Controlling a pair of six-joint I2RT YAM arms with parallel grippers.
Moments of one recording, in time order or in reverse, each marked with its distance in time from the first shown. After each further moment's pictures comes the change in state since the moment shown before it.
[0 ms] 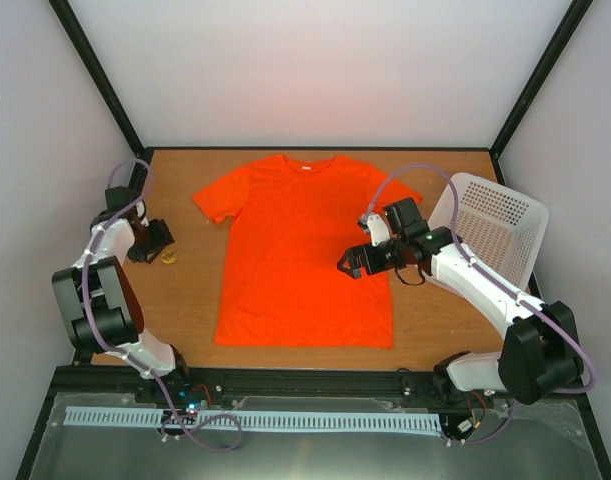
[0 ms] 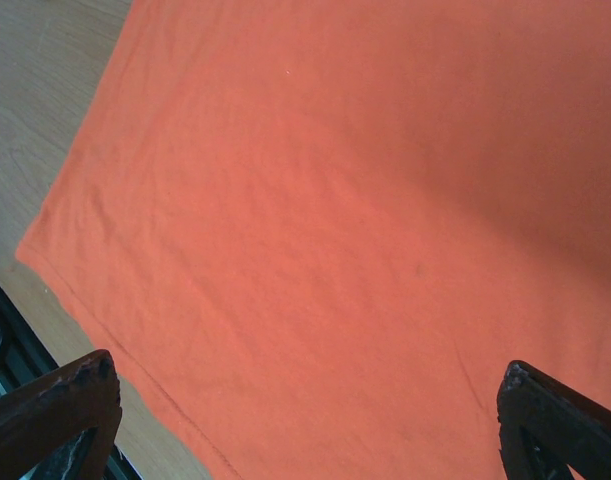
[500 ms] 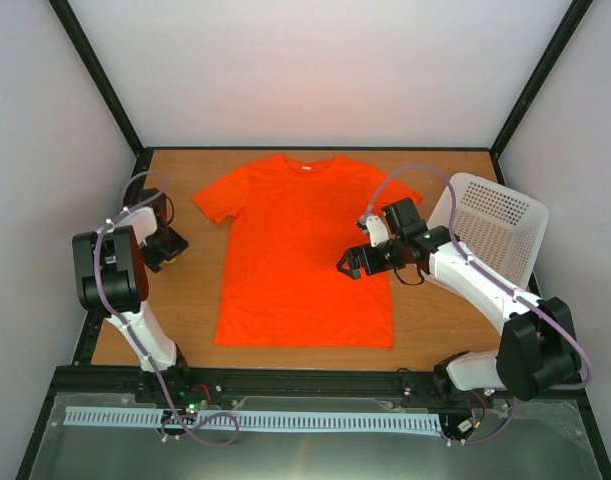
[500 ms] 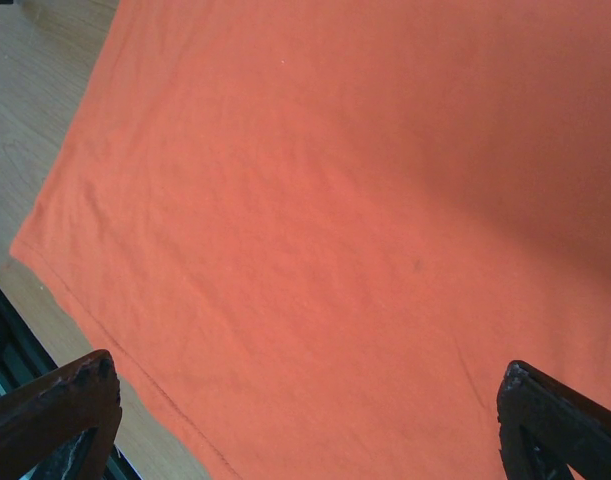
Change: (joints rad) left arm -0.136 0.219 0.059 -0.112 -0.228 -0.521; right arm -0.001 0.021 0.000 -0.001 -0.005 0.000
